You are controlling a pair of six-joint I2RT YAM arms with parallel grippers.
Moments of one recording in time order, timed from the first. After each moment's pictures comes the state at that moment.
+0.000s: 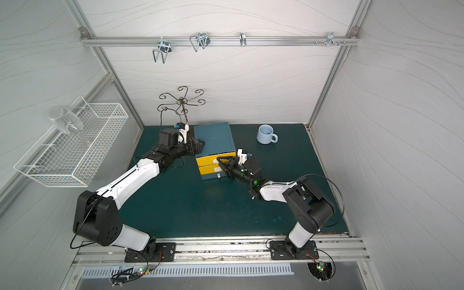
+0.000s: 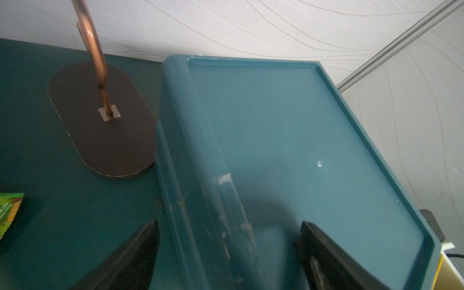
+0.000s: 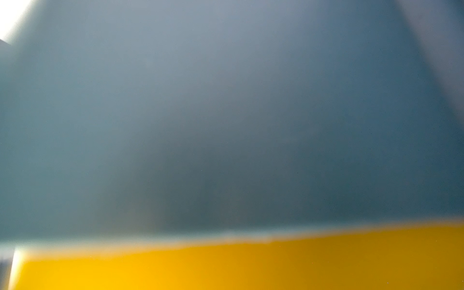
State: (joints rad) left arm -0.30 1.49 1.13 -0.21 0.18 -0.37; right arm 0.72 1.64 0.68 0.92 -0.33 1.48
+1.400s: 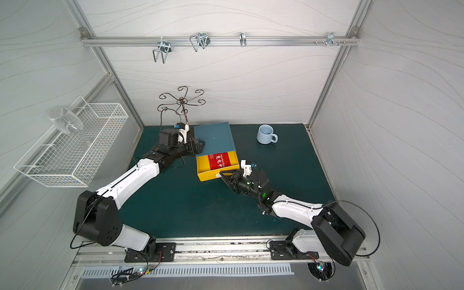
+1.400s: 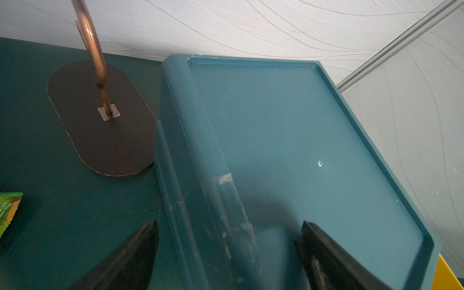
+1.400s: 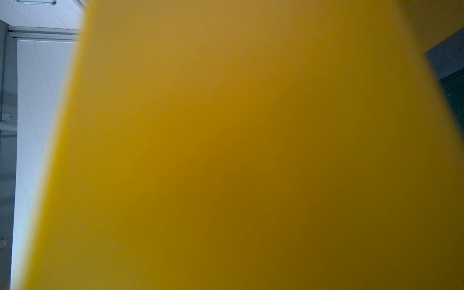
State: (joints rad) left arm -0.30 1.49 1.13 -0.21 0.18 -0.37; right arm 0.82 1.27 0.46 0.68 -0.32 1.47
